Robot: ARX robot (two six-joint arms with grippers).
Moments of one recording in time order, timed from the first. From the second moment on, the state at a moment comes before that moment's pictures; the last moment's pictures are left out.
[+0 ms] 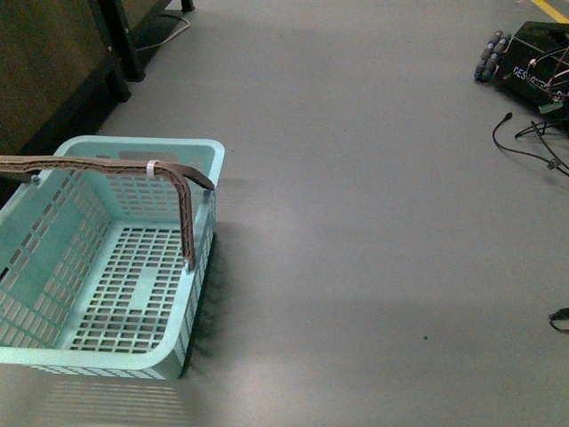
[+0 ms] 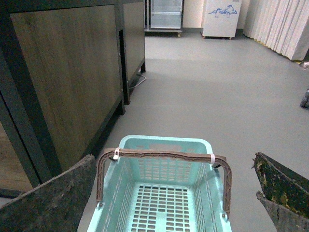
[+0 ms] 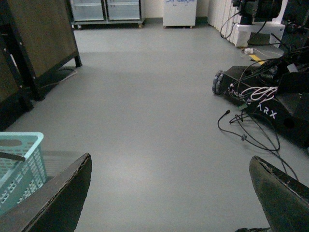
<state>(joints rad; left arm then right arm) 0.00 0.01 0.02 0.00 0.00 -0.01 0.00 0.00 0.02 0.00 0.00 0.00</state>
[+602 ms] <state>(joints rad) -0.10 0.19 0.12 -0.25 -0.16 -0.32 0.00 0.00 0.02 0.00 0.00 0.00</state>
